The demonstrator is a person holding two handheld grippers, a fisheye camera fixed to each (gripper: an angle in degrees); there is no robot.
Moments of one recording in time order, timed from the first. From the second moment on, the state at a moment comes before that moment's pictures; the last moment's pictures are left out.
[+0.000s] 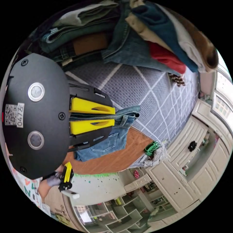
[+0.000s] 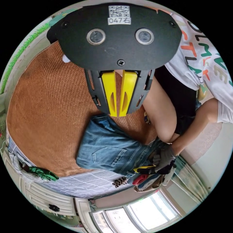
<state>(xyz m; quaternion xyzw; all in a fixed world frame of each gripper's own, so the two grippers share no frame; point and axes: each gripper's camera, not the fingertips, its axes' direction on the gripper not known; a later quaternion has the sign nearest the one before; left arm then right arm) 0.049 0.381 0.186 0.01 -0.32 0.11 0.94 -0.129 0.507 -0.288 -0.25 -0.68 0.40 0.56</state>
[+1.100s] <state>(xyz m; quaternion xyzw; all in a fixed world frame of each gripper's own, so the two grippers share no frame) -0.026 0.442 0.092 0.06 -0.25 -0.05 0.96 -0.052 0.547 -0.196 -0.22 -0.53 0.51 0.64</state>
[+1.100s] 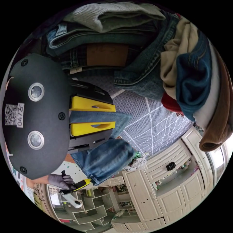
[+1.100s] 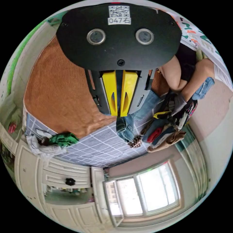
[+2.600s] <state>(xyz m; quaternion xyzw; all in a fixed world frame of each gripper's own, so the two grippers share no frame) 0.198 0.328 0.343 -0.14 -0.42 0.15 0.89 -0.174 0.940 -0.116 -0.53 -0.37 0.56 0.53</state>
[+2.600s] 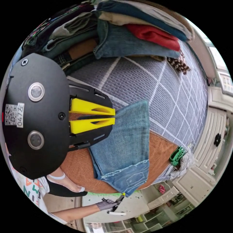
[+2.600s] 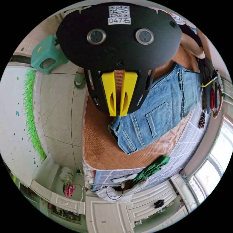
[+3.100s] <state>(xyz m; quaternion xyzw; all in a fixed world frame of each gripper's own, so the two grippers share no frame) 0.228 0.239 0.520 -0.18 -0.44 0.16 0.86 -0.165 1.032 -0.169 -0.48 -0.30 0.71 0.42</state>
